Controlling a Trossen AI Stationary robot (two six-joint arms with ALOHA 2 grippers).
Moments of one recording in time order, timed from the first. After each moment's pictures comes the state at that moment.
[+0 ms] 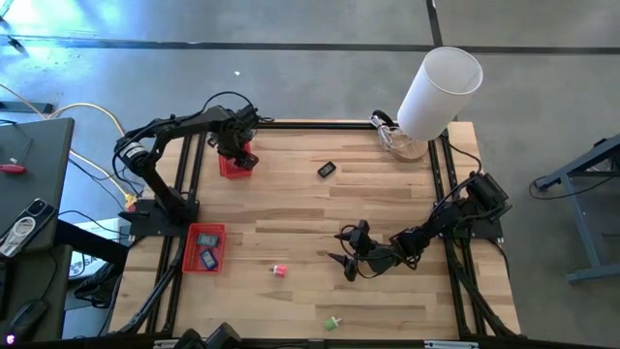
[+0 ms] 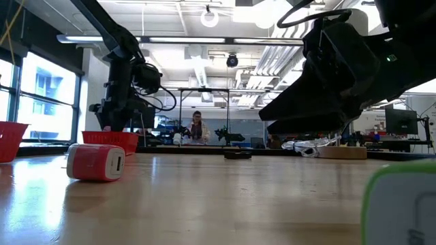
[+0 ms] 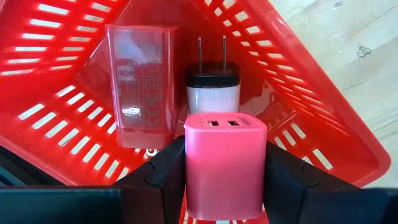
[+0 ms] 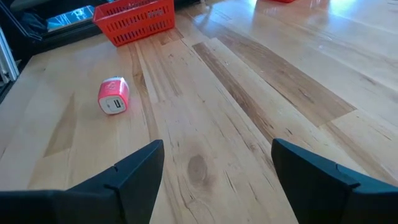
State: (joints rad) left arm 0.83 1.63 1.06 -0.97 -0.03 -0.15; right arm 0.50 1.82 0.61 0.72 0.67 0.60
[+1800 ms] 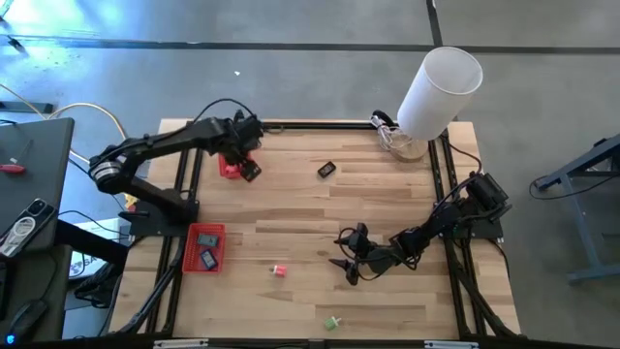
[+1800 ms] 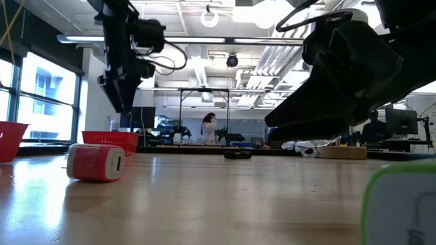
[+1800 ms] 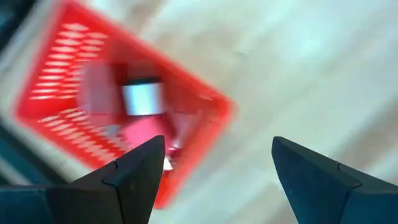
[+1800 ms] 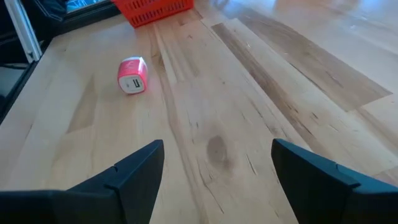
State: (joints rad) left arm 0.55 1.37 1.07 -1.02 -0.12 -0.22; right arm 0.50 1.82 0.61 0.71 0.58 0.61
